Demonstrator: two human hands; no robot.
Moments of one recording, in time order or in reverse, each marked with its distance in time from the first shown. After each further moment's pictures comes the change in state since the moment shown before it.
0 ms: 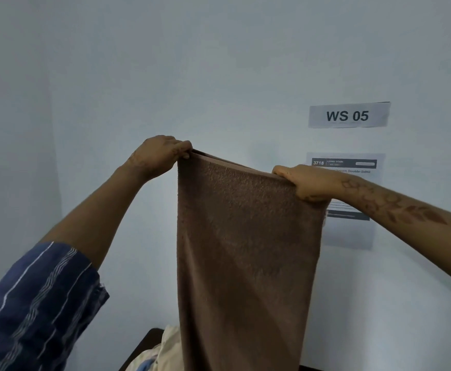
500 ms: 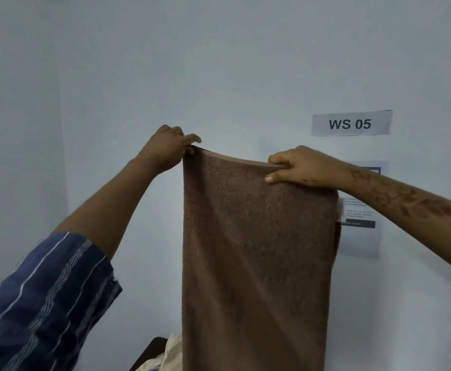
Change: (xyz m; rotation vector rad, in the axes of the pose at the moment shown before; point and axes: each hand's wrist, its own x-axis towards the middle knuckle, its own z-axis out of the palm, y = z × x) left_hand 0.029 -0.008 -0.012 0.114 -0.069 -0.144; right_hand -0.008 -0.017 -0.040 0.168 0.162 -0.209
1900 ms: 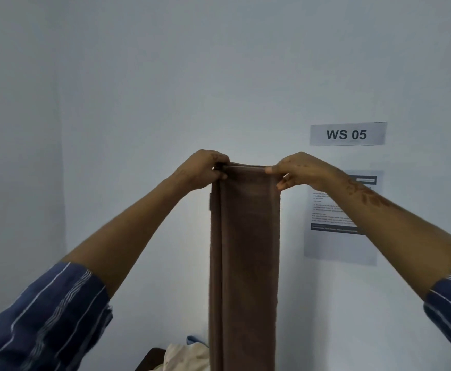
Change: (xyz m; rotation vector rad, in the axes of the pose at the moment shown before) left_hand -0.005 0.063 -0.014 -0.623 -0.097 -0.004; right_hand 0.036 0.030 0.015 0.828 0.190 0.409
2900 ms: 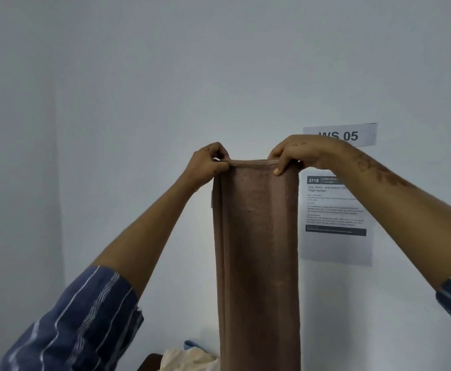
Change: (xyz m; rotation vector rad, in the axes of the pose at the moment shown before) left_hand 0.022 0.018 0.019 -0.601 0.180 -0.168; right_hand -0.015 -0.046 -0.031 -0.341 -0.102 0.038
